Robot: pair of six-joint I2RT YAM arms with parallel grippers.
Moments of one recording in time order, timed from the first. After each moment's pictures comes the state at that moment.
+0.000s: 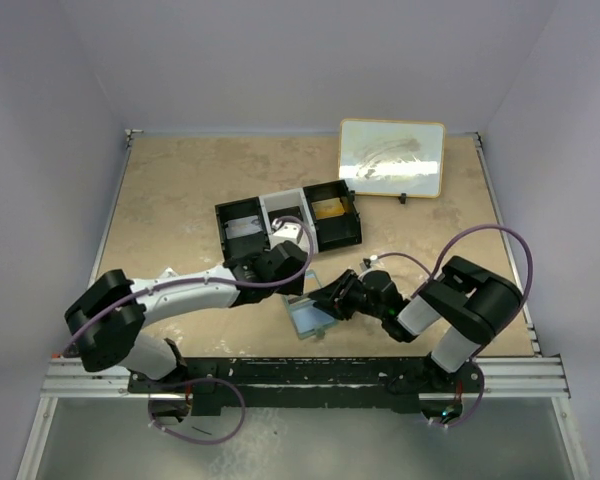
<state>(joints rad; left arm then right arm) -1.00 1.42 0.82 -0.27 -0.39 -0.68 0.75 1.67 0.18 0.99 -0.19 1.50</state>
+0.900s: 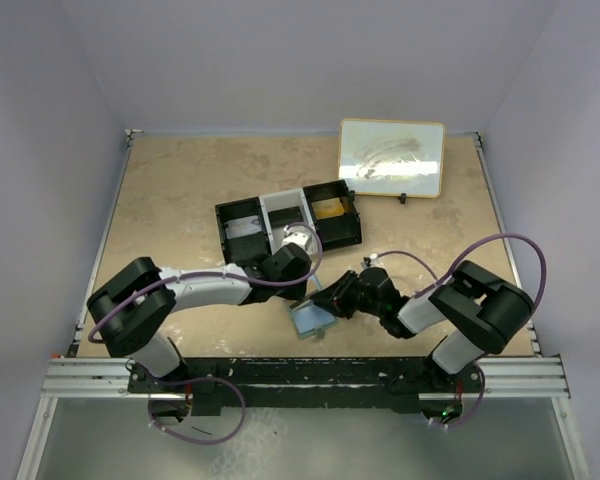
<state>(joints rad) -0.95 1.59 0.81 -0.13 -0.20 -0.60 0.75 1.58 0.22 0.79 -0.14 1.48</state>
